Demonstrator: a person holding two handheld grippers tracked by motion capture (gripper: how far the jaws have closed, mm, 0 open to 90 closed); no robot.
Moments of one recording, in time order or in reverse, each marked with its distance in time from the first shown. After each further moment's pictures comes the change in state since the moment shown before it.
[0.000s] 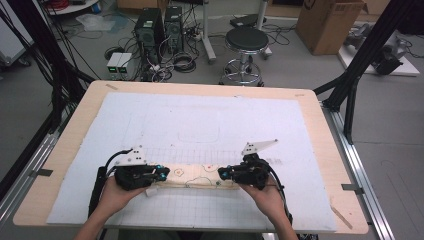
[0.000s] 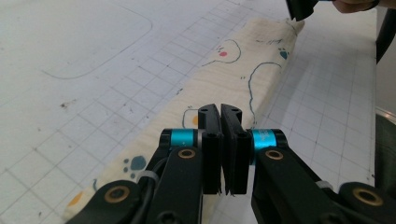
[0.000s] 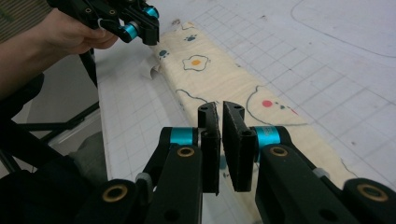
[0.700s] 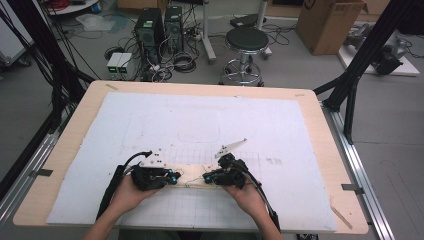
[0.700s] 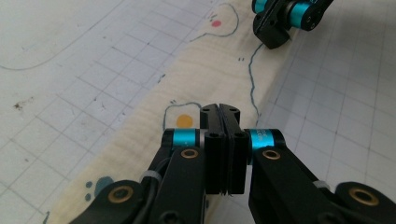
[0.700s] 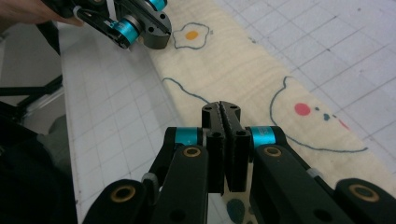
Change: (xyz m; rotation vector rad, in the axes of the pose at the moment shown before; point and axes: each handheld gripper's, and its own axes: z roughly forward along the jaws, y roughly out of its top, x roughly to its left) left arm -0.009 0.004 0.034 0.153 0.007 0.065; right arm 0.007 0.009 0.056 0.186 -0.059 -0.030
